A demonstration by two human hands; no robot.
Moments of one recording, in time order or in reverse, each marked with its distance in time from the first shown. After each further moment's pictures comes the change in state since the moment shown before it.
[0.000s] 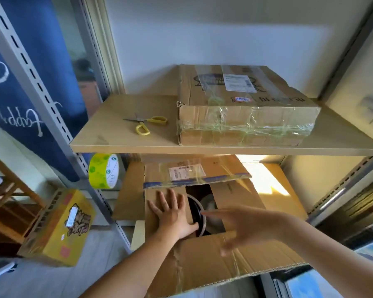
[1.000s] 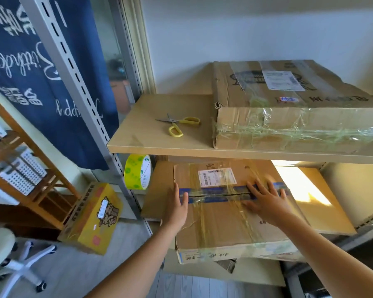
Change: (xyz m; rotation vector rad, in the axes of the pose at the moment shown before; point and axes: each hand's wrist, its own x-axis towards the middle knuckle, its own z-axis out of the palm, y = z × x) left_hand 0.016 -0.078 -0.004 -0.940 0.319 -0.143; right_hand 0.136 0.113 0.029 -0.288 0.389 0.470
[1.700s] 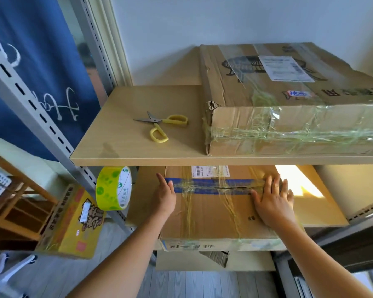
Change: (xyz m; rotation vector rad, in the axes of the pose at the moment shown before) left_hand 0.080 0.014 0.006 0.221 0.017 -0.099; right_hand 0.023 0.010 0.025 0.248 0.164 0.396
